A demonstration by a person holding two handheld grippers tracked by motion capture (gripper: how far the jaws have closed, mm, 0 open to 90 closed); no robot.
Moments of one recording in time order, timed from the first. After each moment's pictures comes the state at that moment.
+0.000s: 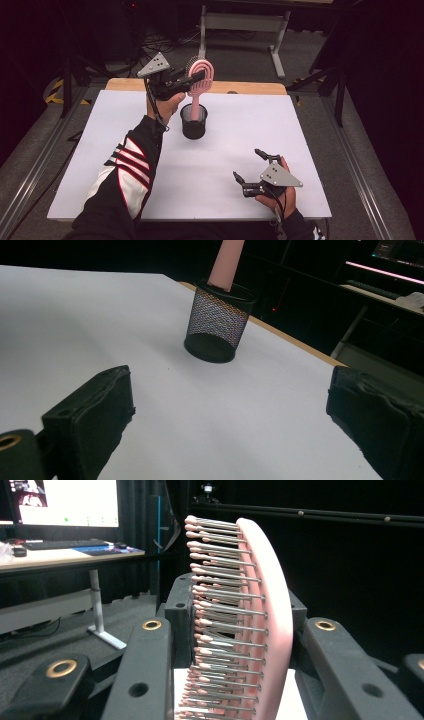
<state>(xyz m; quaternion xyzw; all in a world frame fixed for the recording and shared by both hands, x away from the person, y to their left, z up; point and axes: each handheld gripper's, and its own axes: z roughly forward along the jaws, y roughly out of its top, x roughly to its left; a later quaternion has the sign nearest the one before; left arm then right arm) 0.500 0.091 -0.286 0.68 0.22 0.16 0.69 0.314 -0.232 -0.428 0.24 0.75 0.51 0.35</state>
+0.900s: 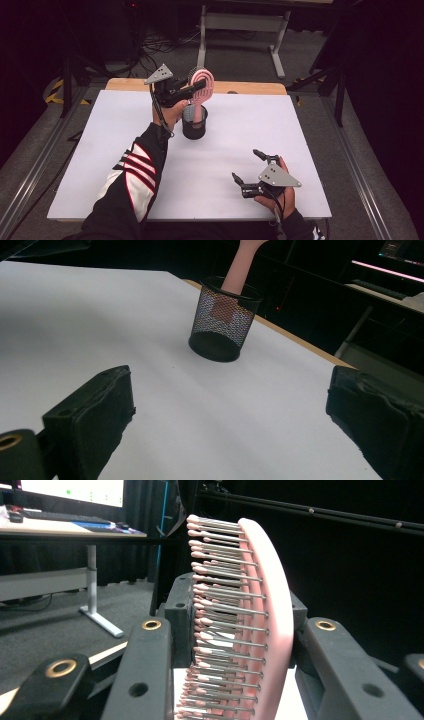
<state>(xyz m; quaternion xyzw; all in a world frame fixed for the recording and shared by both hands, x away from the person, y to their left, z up) 0.513 0.087 -0.329 0.67 0.26 0.12 0.69 0.313 -0.229 -0.428 0.23 0.75 0.51 0.34</state>
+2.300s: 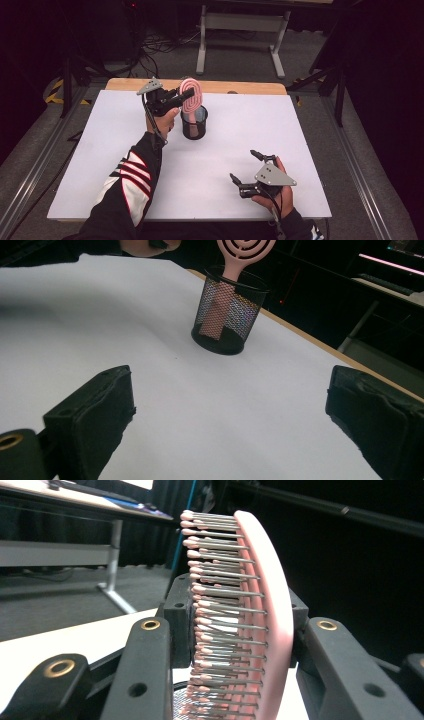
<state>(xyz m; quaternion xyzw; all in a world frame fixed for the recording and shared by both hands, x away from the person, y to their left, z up) 0.519 0.113 -0.371 0.65 0.32 0.12 0.67 0.317 -0.224 -0.432 0.23 0.77 0.49 0.34</state>
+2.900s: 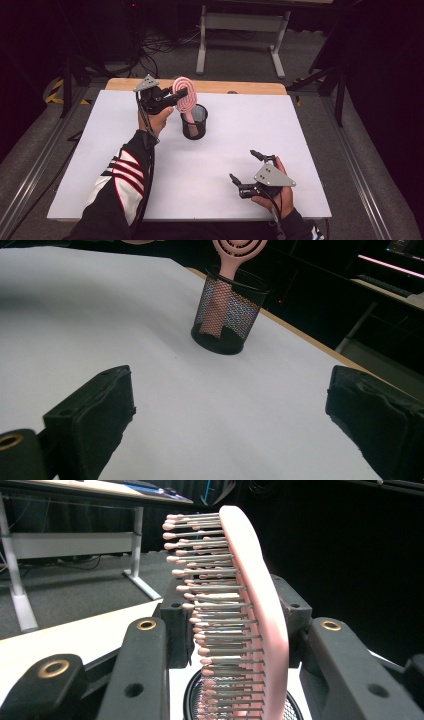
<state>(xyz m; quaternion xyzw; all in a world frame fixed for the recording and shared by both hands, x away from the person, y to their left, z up) 0.521 0.129 -0.366 0.67 0.34 0.15 0.64 0.315 -0.222 -0.430 0.23 0.77 0.49 0.35</state>
